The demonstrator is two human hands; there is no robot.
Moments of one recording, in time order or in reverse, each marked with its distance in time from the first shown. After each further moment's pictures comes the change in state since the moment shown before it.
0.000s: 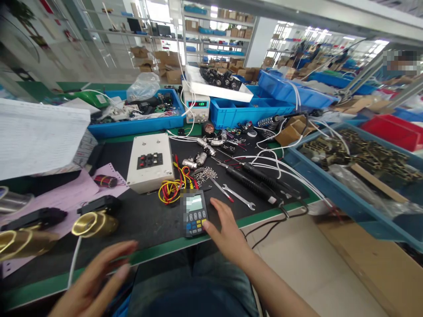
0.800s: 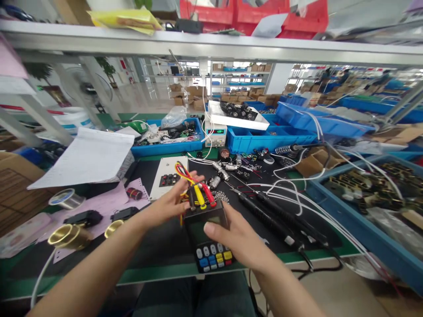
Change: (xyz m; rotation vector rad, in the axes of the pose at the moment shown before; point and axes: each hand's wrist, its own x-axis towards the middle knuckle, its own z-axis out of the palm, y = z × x) left_hand 0.117 0.129 0.016 -0.276 -0.444 0.466; right_hand 0.051 -0.084 -0.075 0.857 -0.333 -0.059
